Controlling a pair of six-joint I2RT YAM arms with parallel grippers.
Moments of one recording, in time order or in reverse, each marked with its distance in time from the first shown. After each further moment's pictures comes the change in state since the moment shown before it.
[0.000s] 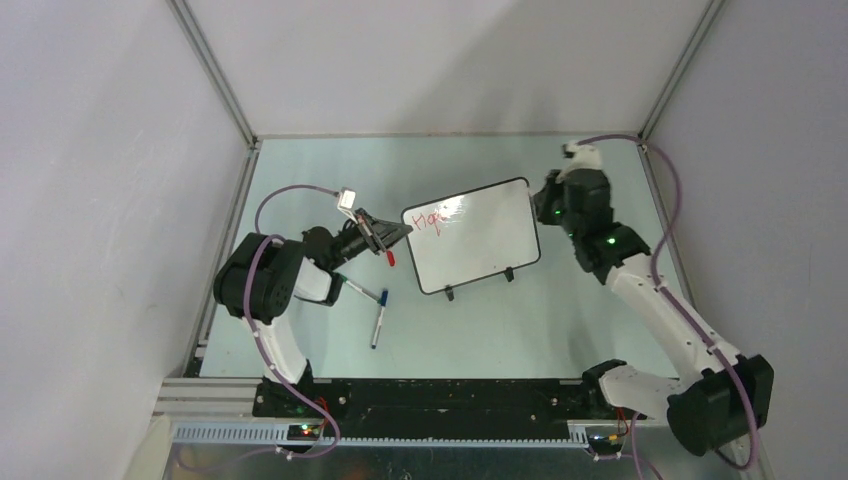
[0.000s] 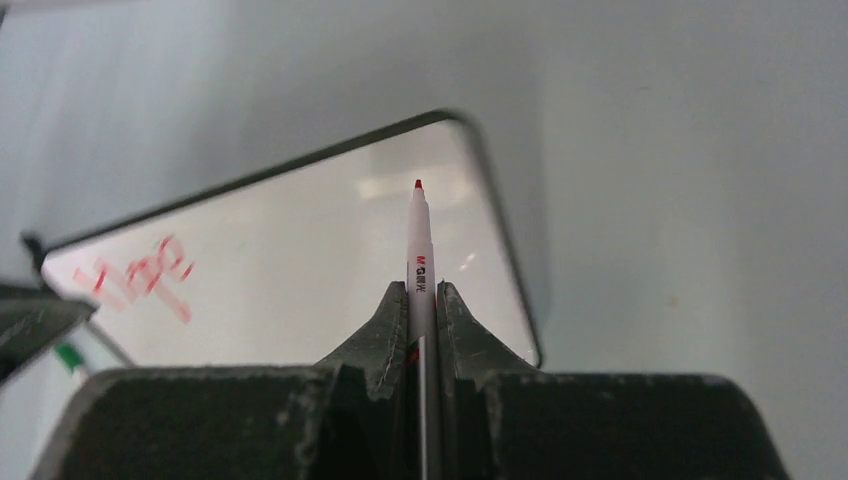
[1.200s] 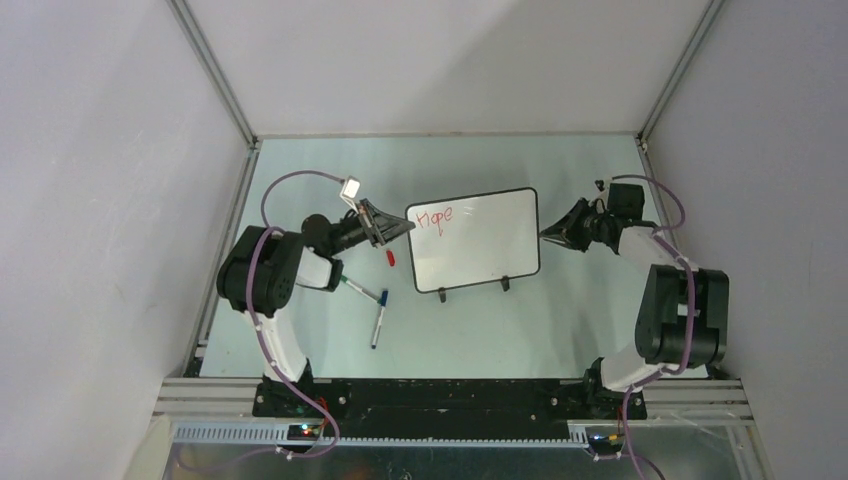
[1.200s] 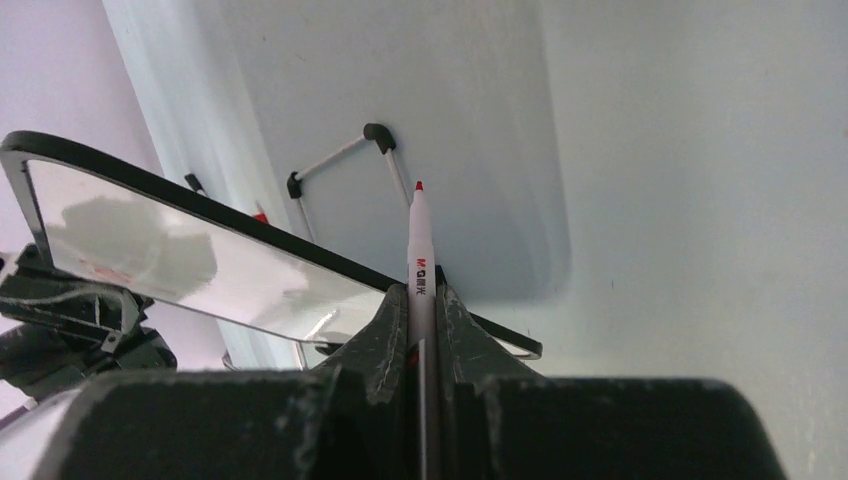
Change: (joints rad) left arm 0.028 0.045 0.119 -0.005 0.190 -0.066; right arm -0.571 0.405 -0.094 0.048 -0.816 0.261
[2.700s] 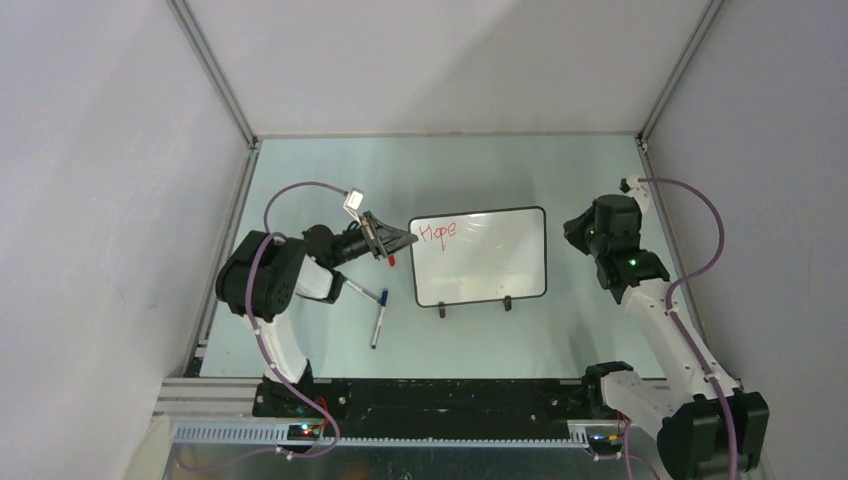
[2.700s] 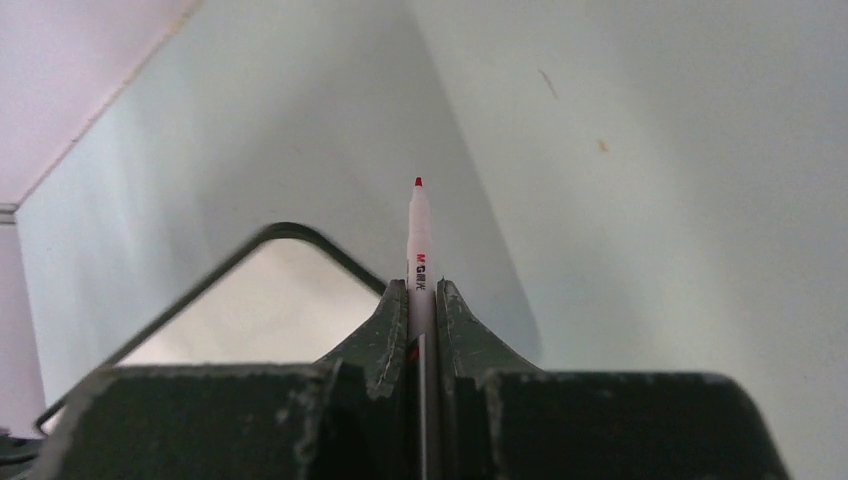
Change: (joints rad) left arm -0.031 -0.027 -0.096 0.013 -0.025 -0.005; right arm 0.229 -0.566 -0.137 -0.135 0.755 0.135
